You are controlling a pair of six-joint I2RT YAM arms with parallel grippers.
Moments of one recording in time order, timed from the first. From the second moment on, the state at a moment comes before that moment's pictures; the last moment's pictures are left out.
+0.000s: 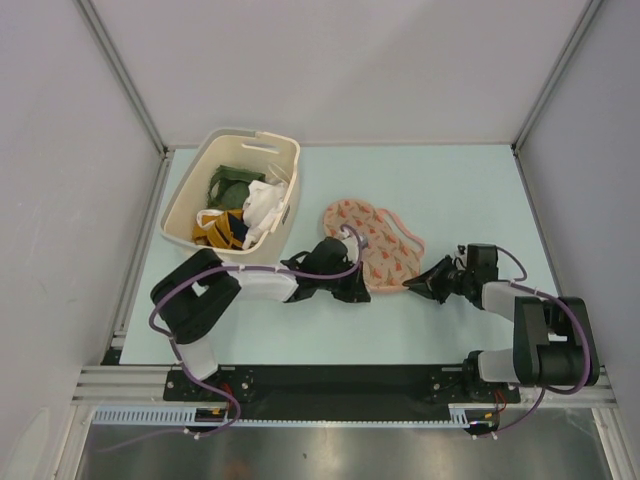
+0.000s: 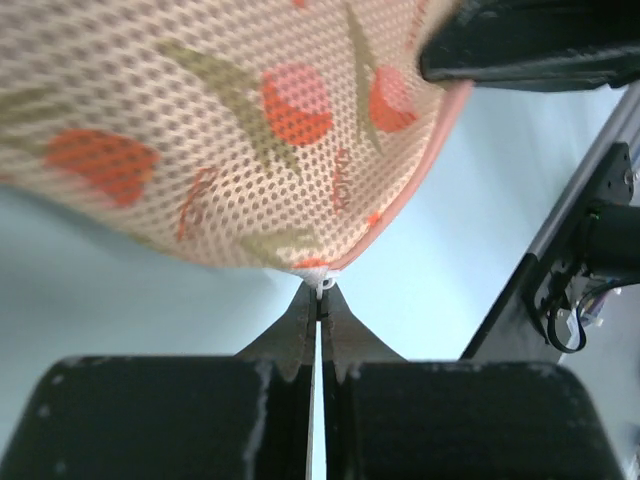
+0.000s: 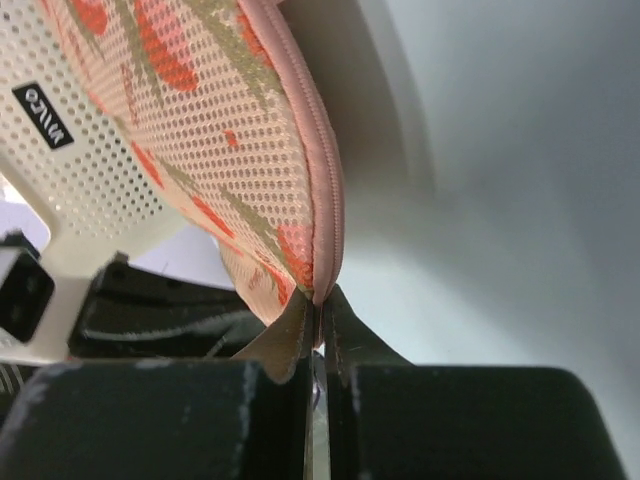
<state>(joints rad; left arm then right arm) -0.90 1.77 0.87 0.20 0.32 -0.60 -0.03 1.35 0.38 0.07 -0.71 0.97</state>
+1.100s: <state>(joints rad) -1.10 0.85 0.46 0.03 -0.06 -0.50 0.60 0.58 0.48 -0.48 -0.08 0.78</state>
